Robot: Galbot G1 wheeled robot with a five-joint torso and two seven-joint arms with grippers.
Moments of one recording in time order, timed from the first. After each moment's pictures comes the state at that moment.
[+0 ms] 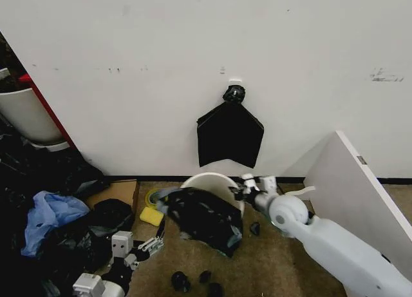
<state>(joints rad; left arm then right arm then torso) 1.90 -0.97 -0.42 -2.35 -0.51 0.02 -0.27 -0.92 0.89 -0.09 1.81 1.11 -0.48 0.47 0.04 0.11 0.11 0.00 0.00</state>
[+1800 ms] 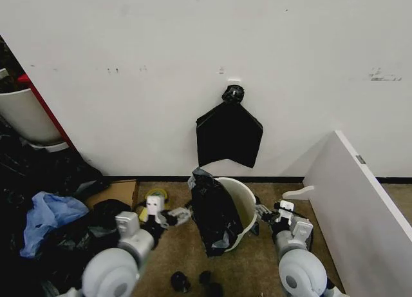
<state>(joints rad) 1.34 -0.94 -0.06 -2.20 -0.97 0.35 -0.48 -1.39 1.08 0.15 2.11 0.73 -0.25 0.61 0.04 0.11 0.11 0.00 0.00</state>
